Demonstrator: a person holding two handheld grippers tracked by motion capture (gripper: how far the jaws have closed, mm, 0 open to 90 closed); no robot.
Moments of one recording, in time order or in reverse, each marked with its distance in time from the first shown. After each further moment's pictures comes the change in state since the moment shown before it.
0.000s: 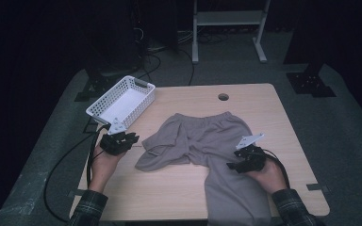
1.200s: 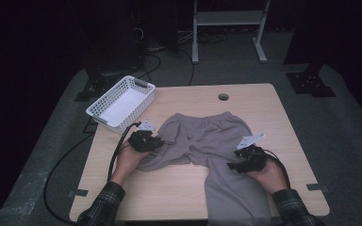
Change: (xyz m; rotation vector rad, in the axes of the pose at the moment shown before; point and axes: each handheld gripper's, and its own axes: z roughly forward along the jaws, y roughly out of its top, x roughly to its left) left arm -0.019 0.016 0.077 0.082 -0.231 0.040; right arm -0.002 -0.003 0.000 -0.018 0.000 -0.004
